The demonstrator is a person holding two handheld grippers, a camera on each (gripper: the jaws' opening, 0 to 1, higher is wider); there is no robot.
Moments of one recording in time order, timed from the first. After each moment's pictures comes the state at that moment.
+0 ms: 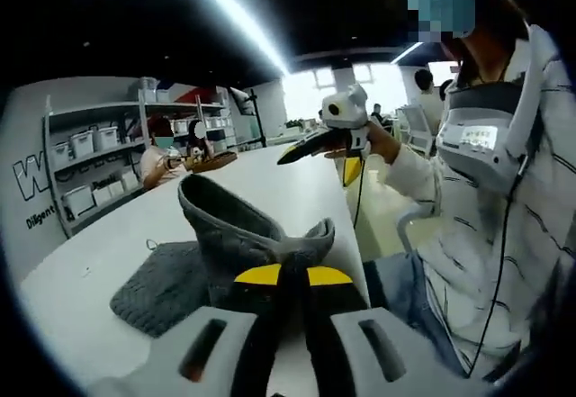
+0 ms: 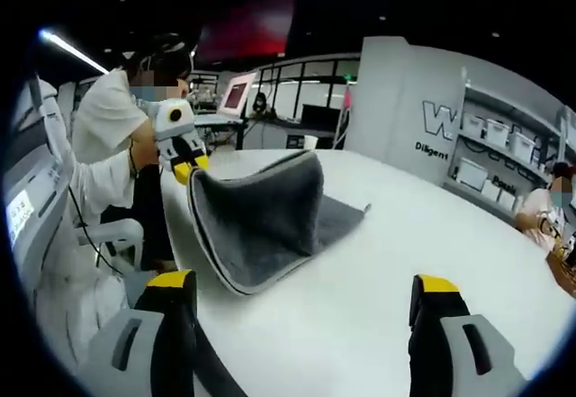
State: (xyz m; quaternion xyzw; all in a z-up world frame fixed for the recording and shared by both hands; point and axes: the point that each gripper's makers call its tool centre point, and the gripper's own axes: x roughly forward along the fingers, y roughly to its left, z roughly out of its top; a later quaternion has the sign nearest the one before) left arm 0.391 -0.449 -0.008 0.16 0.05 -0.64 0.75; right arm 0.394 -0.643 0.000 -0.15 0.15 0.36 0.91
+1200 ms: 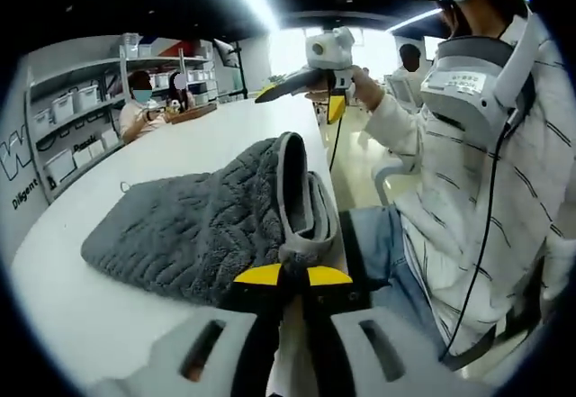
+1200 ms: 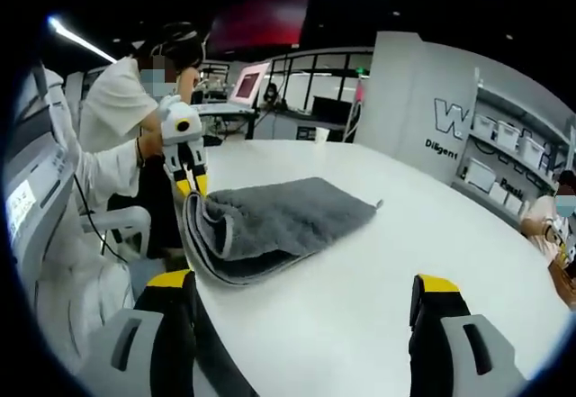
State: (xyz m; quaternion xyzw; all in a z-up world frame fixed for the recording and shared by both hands) left arm 0.377 -0.422 -0.068 0.21 0.16 -0.64 0.72; right arm 0.387 -0.639 -0.006 -0.17 0.16 0.38 0.90
